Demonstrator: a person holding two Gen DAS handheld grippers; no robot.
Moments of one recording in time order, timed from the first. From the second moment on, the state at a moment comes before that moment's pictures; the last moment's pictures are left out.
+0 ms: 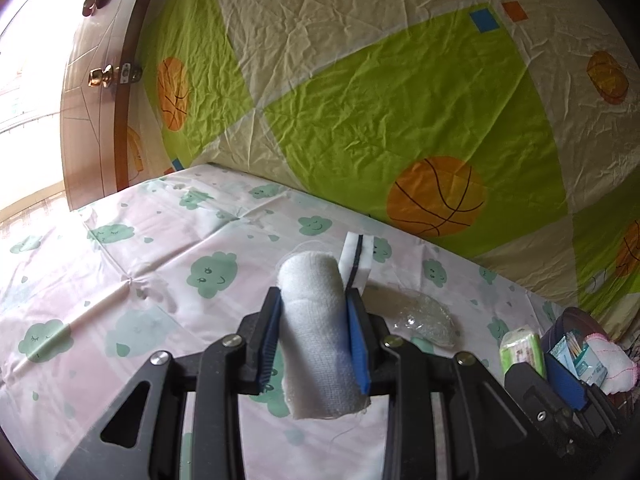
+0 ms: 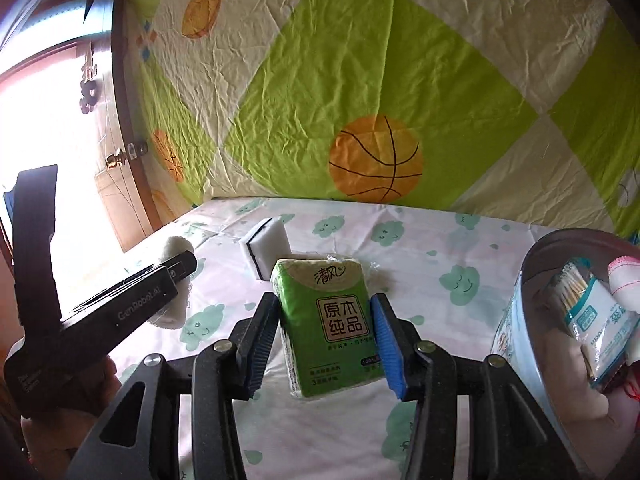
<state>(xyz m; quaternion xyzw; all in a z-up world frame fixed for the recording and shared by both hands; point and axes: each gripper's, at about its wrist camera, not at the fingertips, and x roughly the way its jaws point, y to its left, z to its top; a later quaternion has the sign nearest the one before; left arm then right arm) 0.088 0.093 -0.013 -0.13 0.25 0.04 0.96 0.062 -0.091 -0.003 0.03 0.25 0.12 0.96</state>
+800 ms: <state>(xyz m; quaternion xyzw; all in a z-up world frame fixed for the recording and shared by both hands) 0.068 0.067 0.003 -0.13 0.18 -0.06 0.97 -0.013 -0.095 0.026 -0.08 0.09 0.01 0.99</state>
